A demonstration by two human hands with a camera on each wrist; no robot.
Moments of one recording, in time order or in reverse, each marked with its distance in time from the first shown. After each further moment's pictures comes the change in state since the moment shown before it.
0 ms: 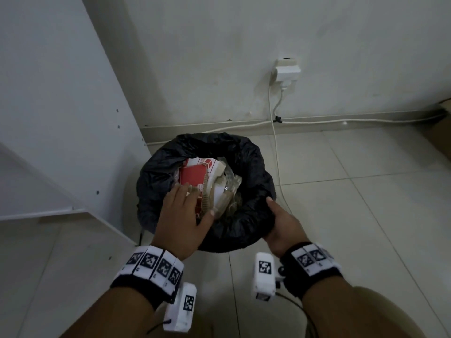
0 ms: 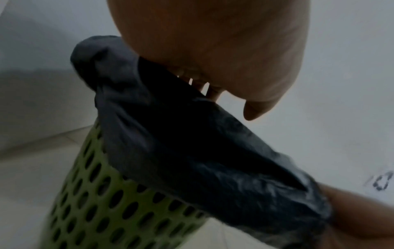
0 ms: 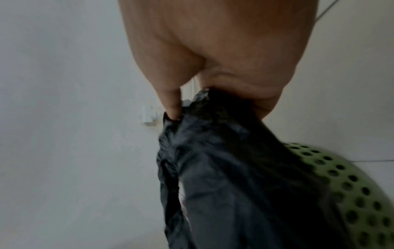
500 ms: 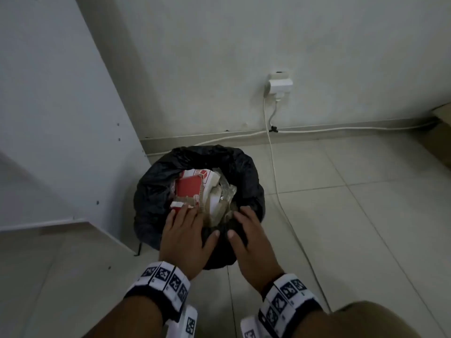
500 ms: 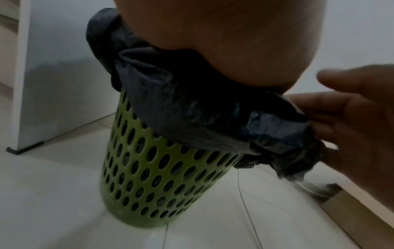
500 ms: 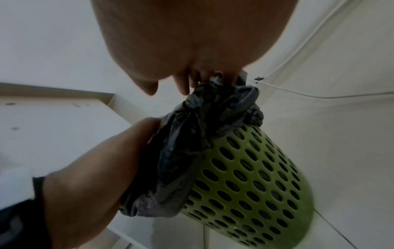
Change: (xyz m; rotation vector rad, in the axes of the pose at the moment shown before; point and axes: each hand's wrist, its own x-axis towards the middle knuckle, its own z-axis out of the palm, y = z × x) left_hand -0.021 0.018 0.019 0.280 -0.085 0.043; right_hand -0.056 0.038 0.007 -1.205 -0.212 -0.833
